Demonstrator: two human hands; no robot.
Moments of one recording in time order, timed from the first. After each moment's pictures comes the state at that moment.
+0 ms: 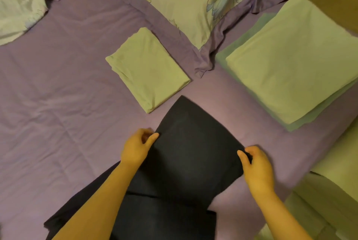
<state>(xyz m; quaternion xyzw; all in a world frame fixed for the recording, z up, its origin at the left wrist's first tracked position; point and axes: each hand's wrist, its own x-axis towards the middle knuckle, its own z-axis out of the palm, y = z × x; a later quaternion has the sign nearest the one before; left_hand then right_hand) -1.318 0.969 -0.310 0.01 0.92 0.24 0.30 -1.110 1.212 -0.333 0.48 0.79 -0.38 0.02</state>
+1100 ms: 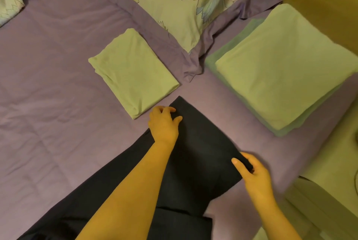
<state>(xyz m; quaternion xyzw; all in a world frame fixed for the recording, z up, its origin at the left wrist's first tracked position) -1.325 1.099 -0.334 0.09 0.96 0.23 0.15 -1.095 1.221 -0.336 0.48 0.61 -0.62 -0.05</state>
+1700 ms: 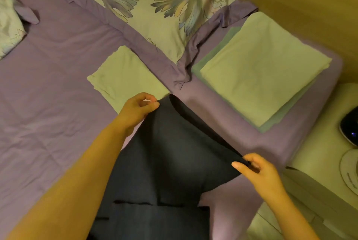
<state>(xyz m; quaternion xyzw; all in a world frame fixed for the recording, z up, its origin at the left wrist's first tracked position) -1.388 1.081 -0.226 0.08 0.80 0.46 0.38 -1.074 1.250 -0.287 0.43 0.68 -0.59 0.00</state>
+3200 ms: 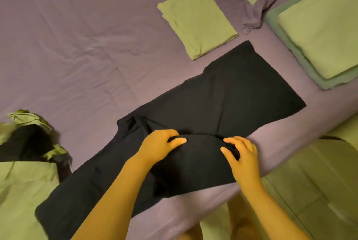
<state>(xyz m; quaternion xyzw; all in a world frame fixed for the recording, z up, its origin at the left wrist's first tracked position) -1.187 0.834 -0.244 0.19 0.88 0.21 0.39 -1.040 1.039 -0.275 0.32 0.85 -0.43 0.01</state>
